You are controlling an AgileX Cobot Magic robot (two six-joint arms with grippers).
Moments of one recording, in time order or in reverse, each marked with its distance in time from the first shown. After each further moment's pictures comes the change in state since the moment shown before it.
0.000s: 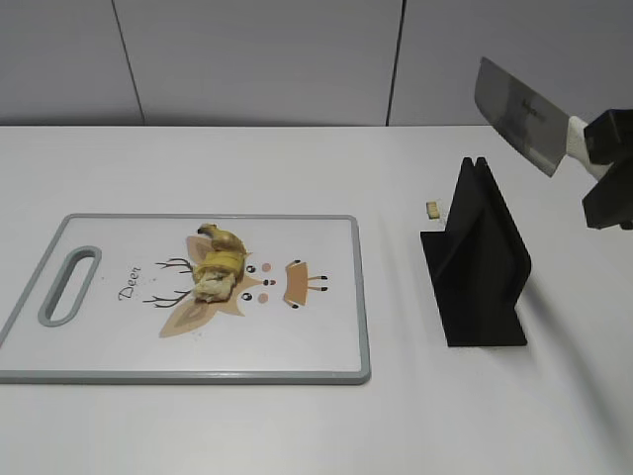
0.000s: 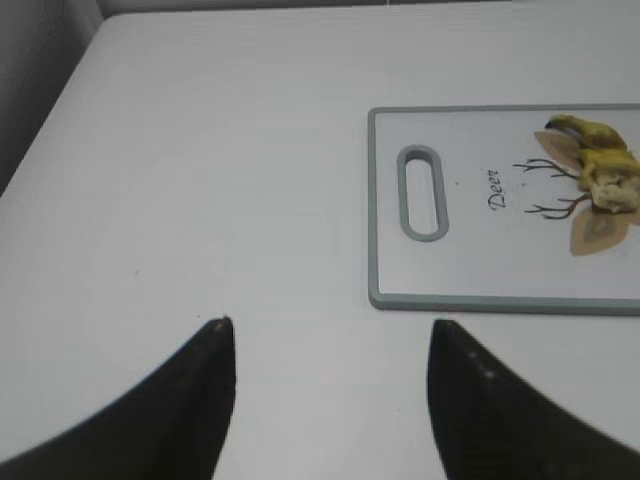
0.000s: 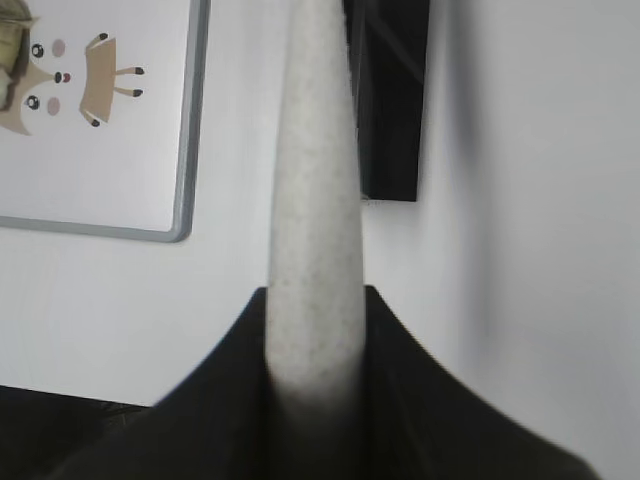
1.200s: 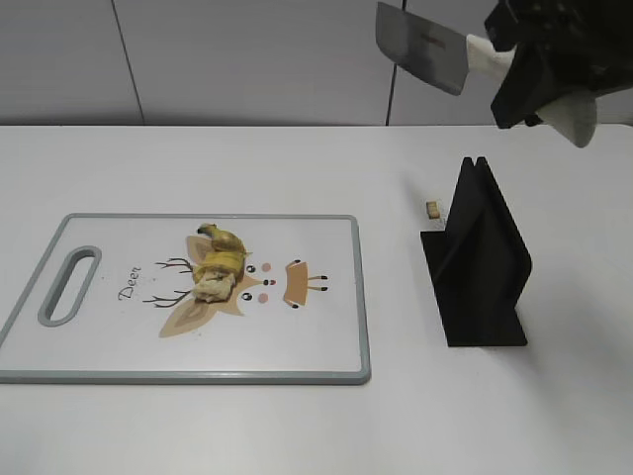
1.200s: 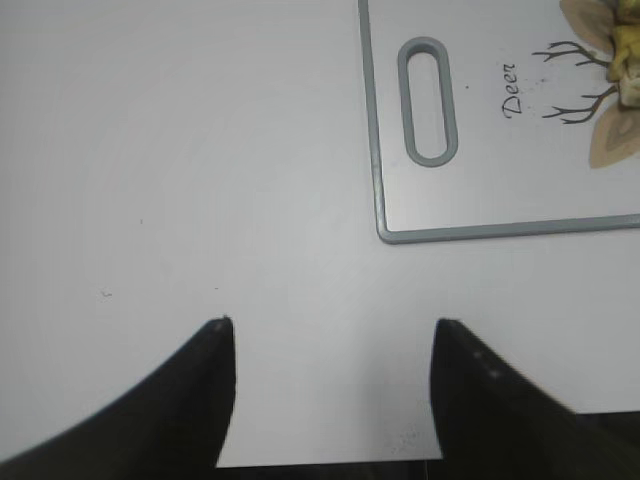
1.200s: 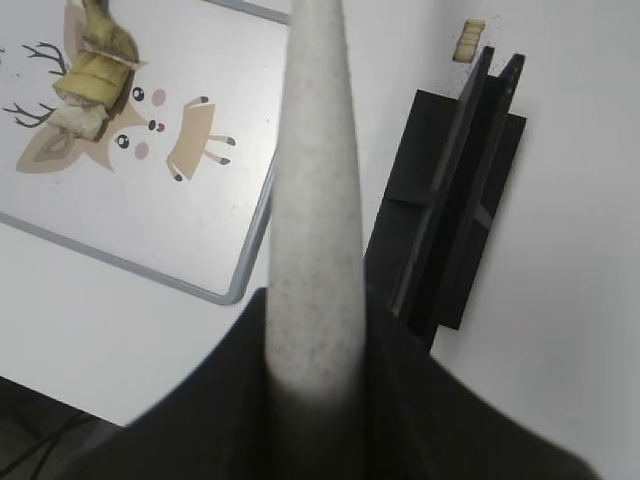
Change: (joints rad) left arm 0.000 0.724 -0.372 -0.007 0.088 0.101; right arm 0.000 0.312 -0.381 0.097 0.090 -0.254
